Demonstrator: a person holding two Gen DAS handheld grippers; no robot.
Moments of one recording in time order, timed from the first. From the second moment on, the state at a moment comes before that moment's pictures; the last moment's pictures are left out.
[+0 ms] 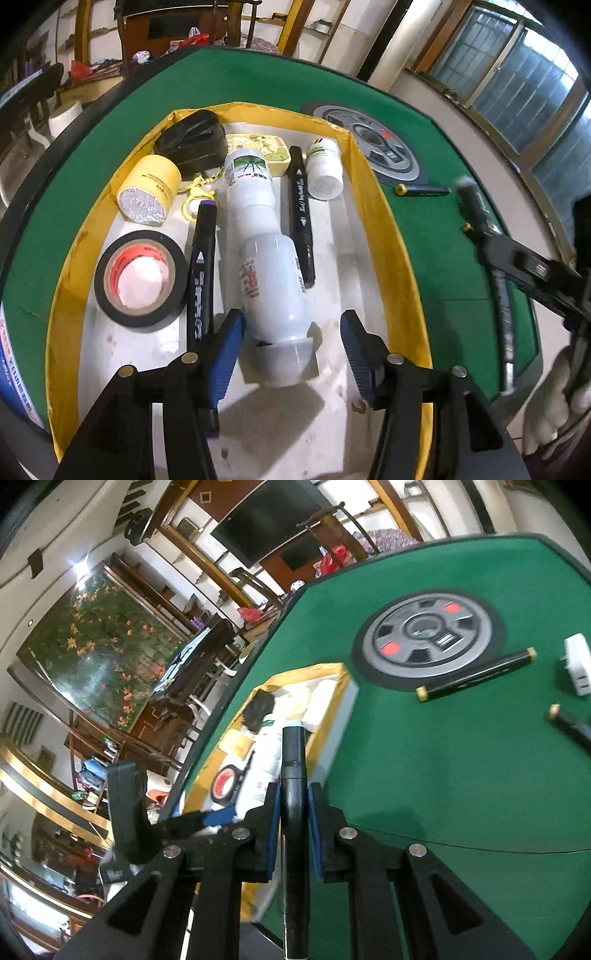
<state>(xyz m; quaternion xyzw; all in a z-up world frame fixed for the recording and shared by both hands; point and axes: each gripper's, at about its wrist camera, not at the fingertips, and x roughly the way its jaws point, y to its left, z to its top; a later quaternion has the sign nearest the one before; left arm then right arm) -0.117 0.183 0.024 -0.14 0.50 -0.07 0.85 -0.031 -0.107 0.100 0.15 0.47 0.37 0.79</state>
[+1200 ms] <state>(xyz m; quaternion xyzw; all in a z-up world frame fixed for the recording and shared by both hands) -0.194 0.275 0.052 -0.21 0.40 -0.07 0.89 -0.041 -0.011 0.107 -0.01 0.39 0.22 0.89</state>
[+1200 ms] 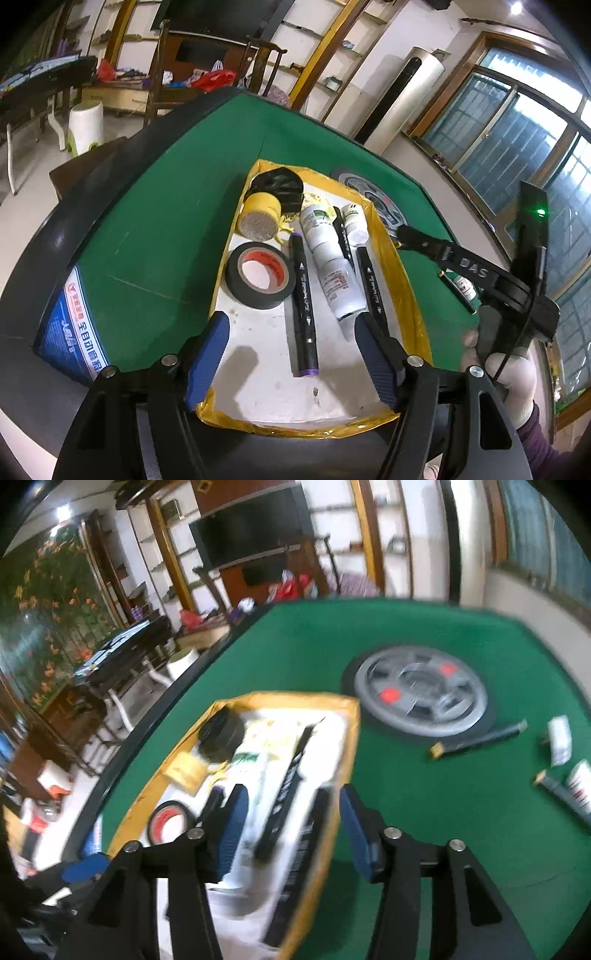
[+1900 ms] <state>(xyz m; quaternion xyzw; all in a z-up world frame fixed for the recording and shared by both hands) -0.188 0.201 0.070 -0.15 0.42 -0.07 0.89 -0.063 -0.111 0.125 -0.03 0.29 0.09 0.95</state>
